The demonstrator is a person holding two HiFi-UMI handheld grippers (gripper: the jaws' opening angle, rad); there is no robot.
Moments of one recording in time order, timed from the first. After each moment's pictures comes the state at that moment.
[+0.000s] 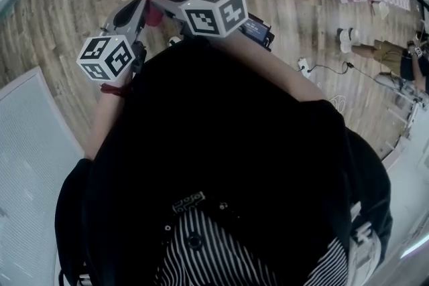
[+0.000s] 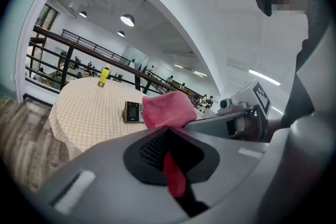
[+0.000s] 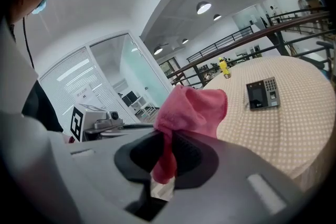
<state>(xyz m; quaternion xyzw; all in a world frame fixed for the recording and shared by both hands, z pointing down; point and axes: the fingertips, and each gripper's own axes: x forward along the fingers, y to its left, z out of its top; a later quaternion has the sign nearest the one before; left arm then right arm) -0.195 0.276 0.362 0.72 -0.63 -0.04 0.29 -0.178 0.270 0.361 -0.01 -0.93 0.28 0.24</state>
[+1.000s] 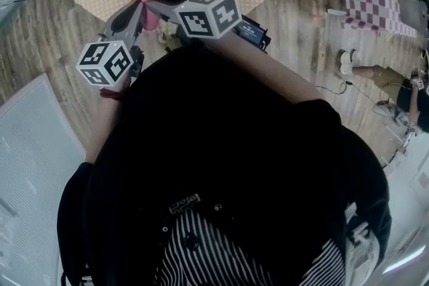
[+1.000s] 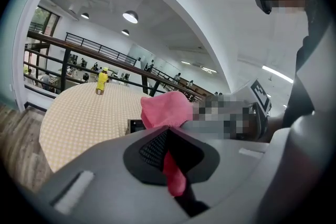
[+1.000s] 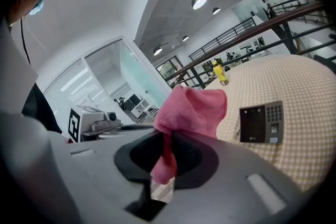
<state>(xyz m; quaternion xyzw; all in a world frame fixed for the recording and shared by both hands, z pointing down) -0.280 0.065 0.355 0.69 -0.66 -0.01 0.30 -0.266 0.056 0.356 -0.05 -0.92 0.31 0.24</state>
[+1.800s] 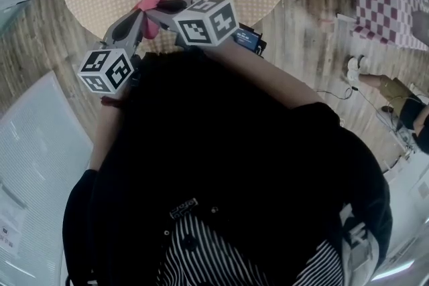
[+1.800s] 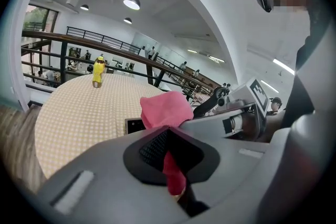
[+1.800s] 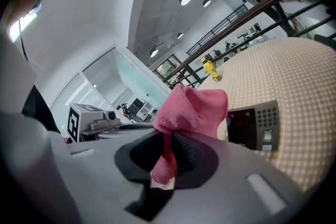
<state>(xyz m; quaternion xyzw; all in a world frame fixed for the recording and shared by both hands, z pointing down) -0.282 -0.044 0.386 0.67 -0.66 0.04 0.35 -0.269 -0.052 0.390 -0.08 -0.89 0.37 0.24</state>
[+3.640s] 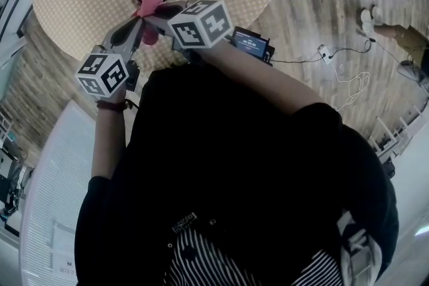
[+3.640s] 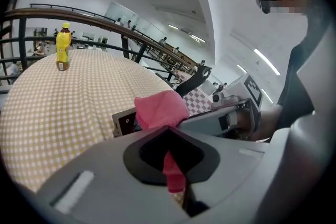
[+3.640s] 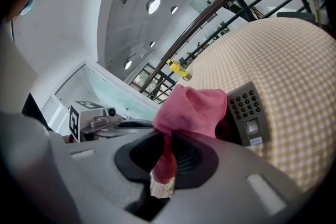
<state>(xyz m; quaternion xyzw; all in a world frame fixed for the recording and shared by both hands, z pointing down) -0.286 -0.146 0.474 0.75 -0.50 0.12 0.42 -0.275 -0.150 0.480 0.05 -0.85 0.47 0.24</state>
